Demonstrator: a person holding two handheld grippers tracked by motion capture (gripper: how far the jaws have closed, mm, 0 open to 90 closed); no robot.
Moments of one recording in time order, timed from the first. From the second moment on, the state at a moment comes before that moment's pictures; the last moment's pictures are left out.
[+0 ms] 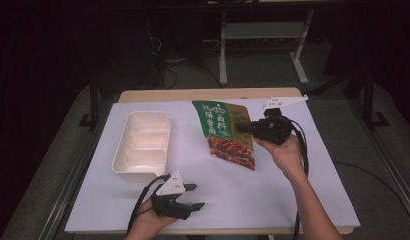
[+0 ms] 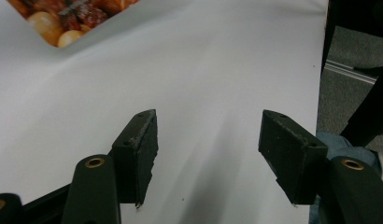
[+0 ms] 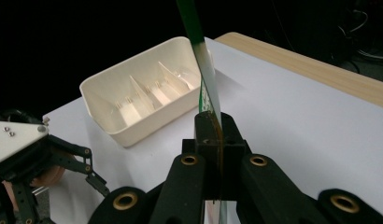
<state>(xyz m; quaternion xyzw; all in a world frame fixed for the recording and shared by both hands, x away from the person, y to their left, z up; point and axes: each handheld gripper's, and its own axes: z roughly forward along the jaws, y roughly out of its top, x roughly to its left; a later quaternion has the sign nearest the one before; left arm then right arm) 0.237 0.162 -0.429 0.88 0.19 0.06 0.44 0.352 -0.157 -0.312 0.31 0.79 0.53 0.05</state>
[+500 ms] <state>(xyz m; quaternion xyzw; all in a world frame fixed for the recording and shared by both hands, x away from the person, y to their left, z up) 0.233 0.172 -0.431 0.87 0.19 0.07 0.45 0.368 -0.110 -0.293 0.27 0.79 0.55 0.05</state>
